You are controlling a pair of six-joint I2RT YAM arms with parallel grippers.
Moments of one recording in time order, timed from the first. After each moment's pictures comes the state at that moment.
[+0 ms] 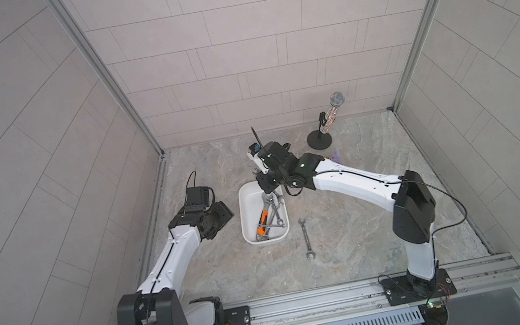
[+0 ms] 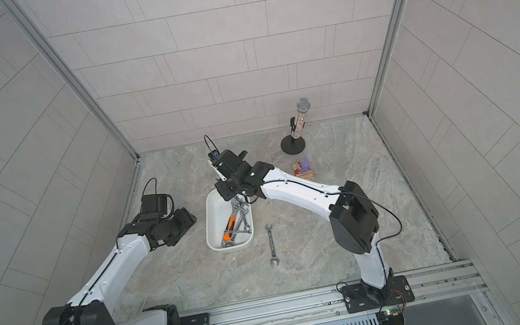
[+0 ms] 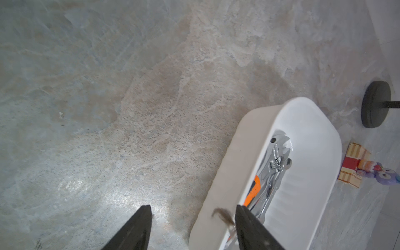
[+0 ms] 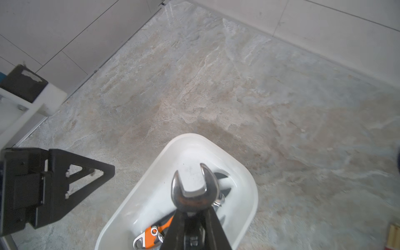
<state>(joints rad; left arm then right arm) -0.09 1.21 0.77 -0.60 0.15 -0.69 0.81 1.84 1.64 -0.53 0.08 0.24</state>
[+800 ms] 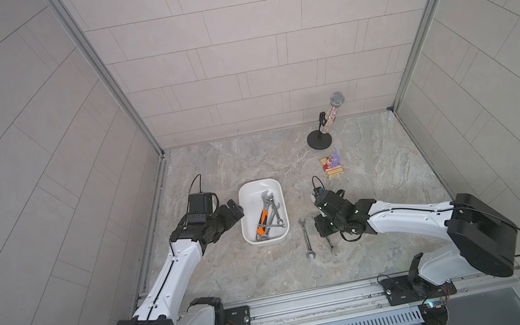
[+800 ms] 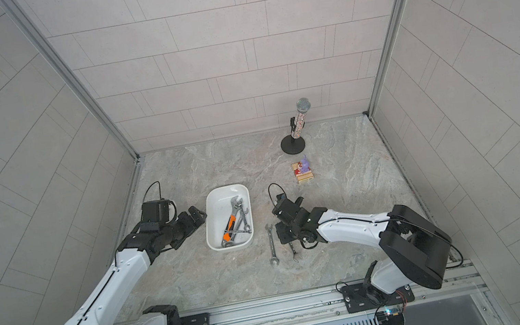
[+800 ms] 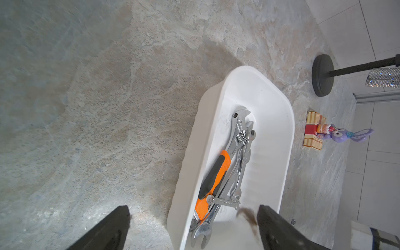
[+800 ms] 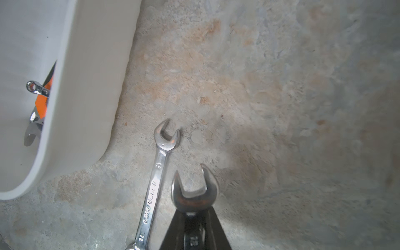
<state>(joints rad) -0.13 1.09 0.68 -0.51 0.24 -0.68 0.77 1.44 0.71 -0.27 0.03 0.60</state>
